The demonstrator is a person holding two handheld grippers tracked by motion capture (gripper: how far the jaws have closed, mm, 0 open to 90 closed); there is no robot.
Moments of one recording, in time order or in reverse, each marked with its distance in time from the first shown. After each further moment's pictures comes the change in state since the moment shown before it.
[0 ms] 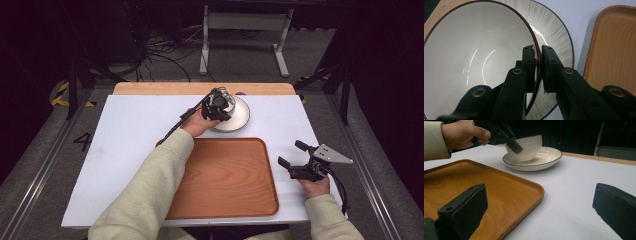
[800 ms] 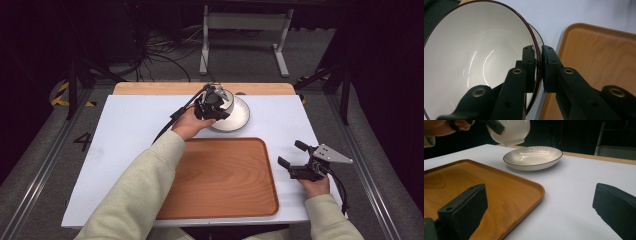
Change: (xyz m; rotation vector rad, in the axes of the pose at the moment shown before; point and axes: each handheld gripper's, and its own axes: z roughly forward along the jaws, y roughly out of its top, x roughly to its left) left arm -0.024 0.002 -0.062 -0.082 -0.016 -0.002; right arm 0.000 0.000 0.001 0.002 0.005 0.006
